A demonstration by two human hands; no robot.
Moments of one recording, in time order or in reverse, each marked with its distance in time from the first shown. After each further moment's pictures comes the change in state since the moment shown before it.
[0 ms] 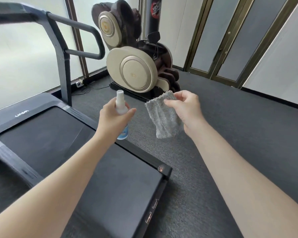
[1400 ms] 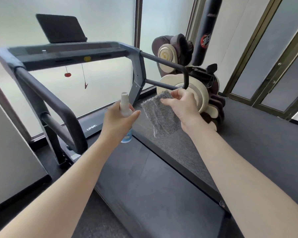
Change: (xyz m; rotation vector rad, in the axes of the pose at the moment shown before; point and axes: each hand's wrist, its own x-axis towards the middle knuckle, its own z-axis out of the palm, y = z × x) left_hand 0.133 -0.058 -0.460 -0.015 0.185 0.035; right_hand -0.081 -0.241 0.440 0.051 -0.220 -0.190
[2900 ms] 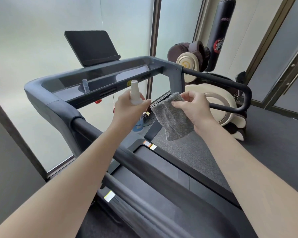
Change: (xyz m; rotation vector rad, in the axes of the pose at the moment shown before) left_hand 0.376 -0.120 -0.245 -0.087 -0.122 0.077; right_hand 0.209 -0.066 0.382 -0.041 0.120 -0.016
